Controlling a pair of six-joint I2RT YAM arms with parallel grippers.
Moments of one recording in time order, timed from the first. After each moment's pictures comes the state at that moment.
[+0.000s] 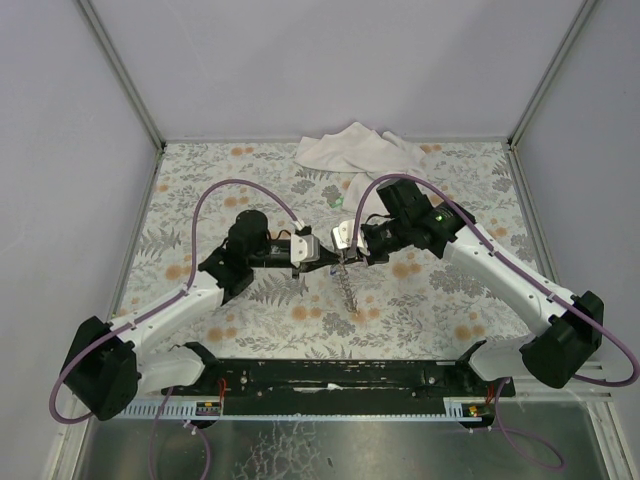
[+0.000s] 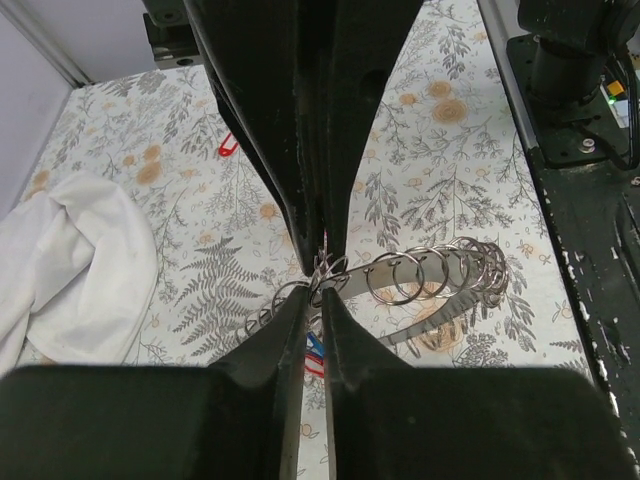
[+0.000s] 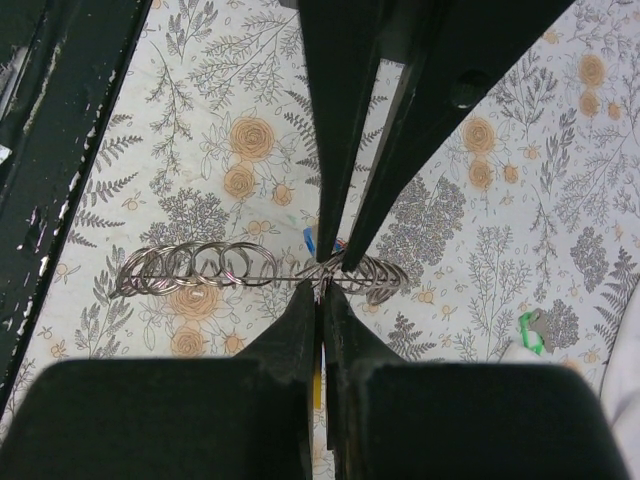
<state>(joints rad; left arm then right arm) -0.63 1.16 0.71 0.25 0.86 0.42 0.68 1.37 1.28 -0.82 -0.72 -1.06</state>
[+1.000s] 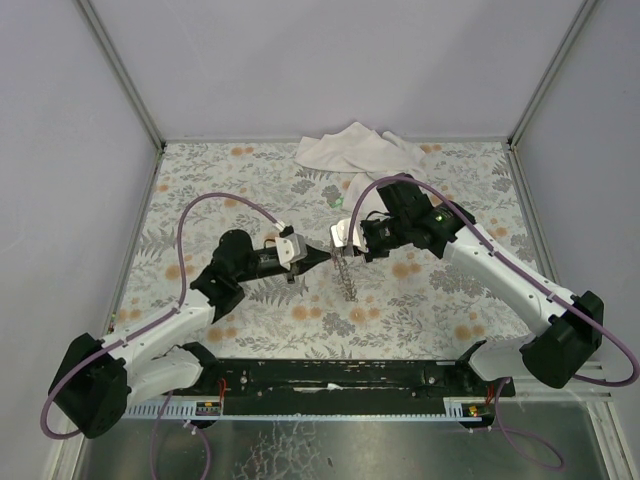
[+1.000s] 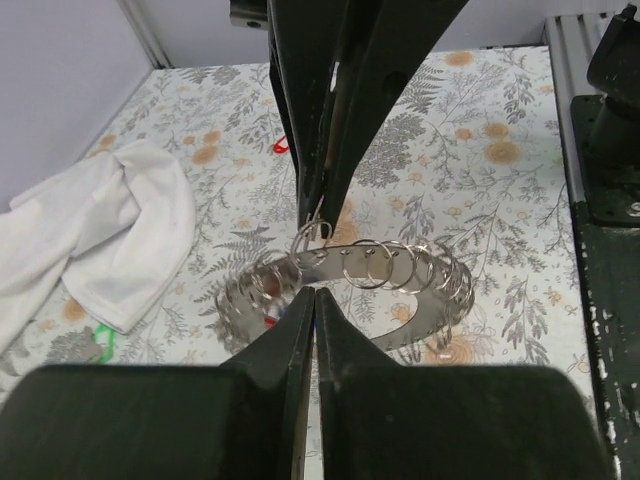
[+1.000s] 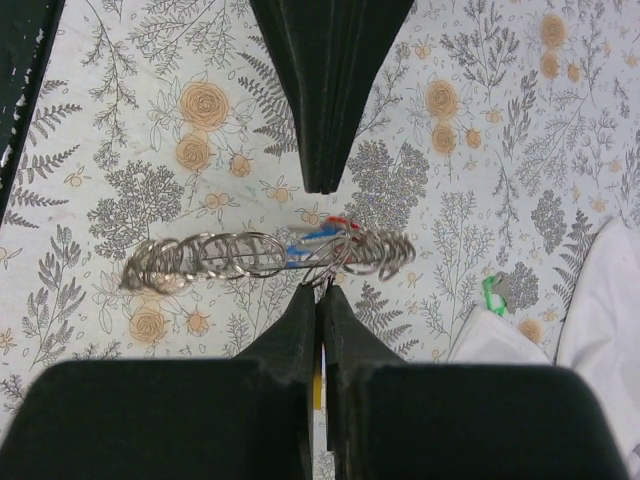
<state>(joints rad) -0.63 1.04 0.55 0.44 0.68 0.24 0.68 1.37 1.28 -0.78 -0.61 -1.07</state>
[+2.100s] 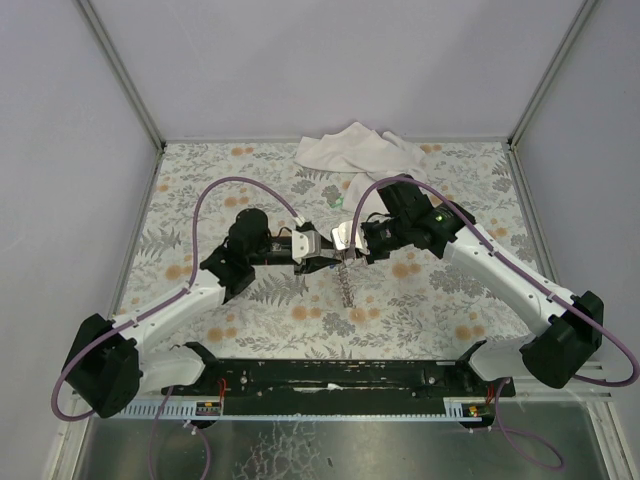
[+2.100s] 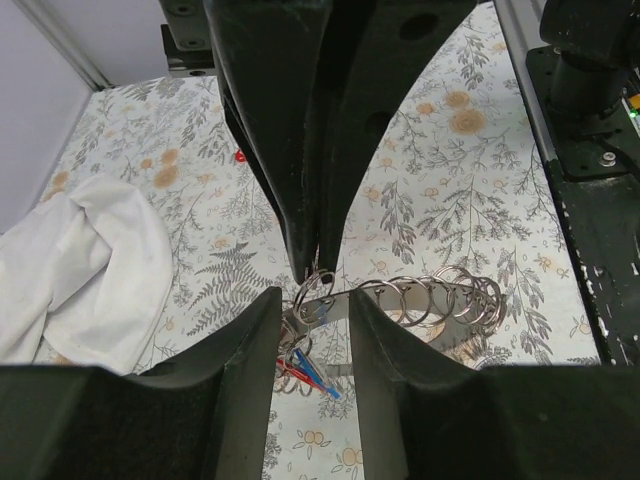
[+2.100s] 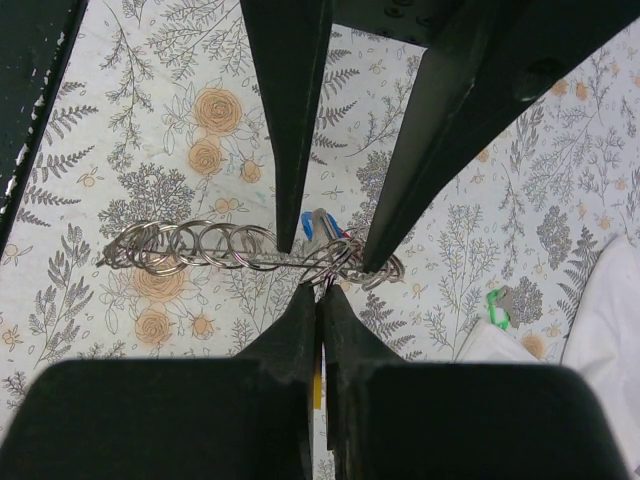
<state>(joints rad) -0.63 1.18 0.71 0.31 0.83 0.40 0.68 1.37 1.27 -0.80 -0.65 -1.10</state>
